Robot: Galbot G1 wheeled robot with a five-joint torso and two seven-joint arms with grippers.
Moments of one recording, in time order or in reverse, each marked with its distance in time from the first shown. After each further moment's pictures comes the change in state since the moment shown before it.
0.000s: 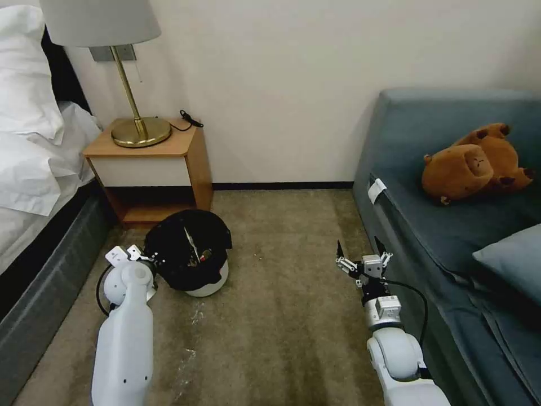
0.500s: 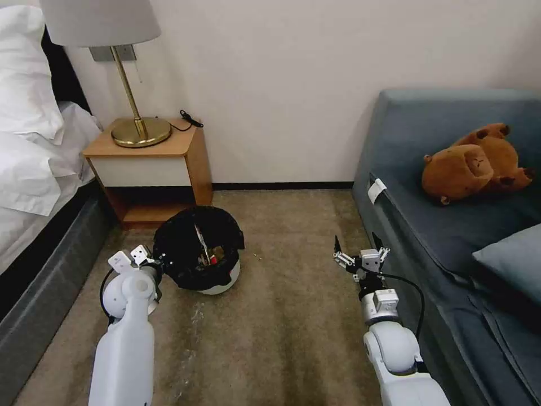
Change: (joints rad) left arm 0.102 -0.021 0.034 -0.148 -0.003 0.025 0.068; right arm 0.026 -0.003 -0.021 0.010 0.021 -0.036 0.013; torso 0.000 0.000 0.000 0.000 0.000
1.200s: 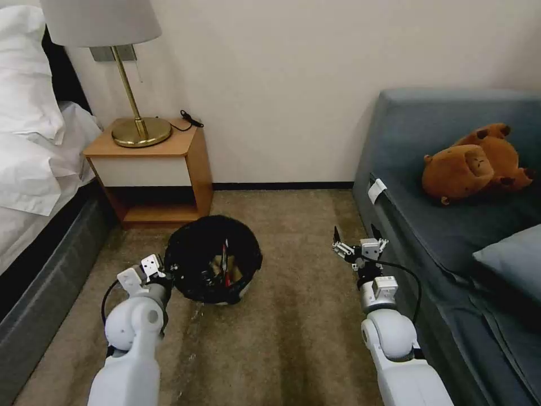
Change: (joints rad) left arm 0.189 -0.023 0.036 -0.231 0.067 -0.014 0.146; right arm 0.057 0.001 -0.010 0.000 0.049 -0.052 0.009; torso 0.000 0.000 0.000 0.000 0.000
